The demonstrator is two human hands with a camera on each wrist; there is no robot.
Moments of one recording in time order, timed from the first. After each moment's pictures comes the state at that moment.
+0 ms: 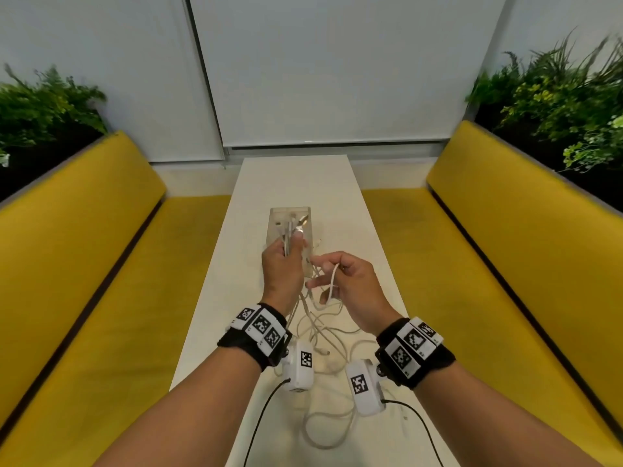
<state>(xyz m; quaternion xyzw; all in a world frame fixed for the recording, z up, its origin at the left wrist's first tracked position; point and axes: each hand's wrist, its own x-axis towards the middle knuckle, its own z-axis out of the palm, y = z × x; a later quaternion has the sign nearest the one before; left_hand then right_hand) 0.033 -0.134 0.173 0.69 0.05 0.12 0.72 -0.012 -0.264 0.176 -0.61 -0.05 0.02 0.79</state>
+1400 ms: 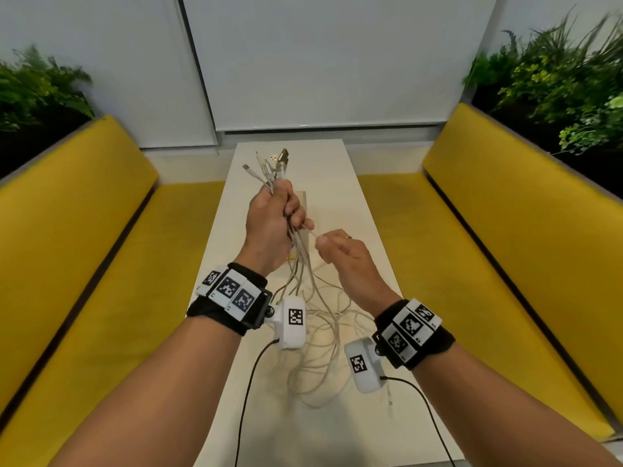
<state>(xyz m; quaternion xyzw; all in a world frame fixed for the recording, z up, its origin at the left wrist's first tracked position) 0.028 -0.125 0.244 0.51 -0.08 0.00 0.86 -0.021 -0.265 0.191 -0.74 -0.11 -0.05 0.66</state>
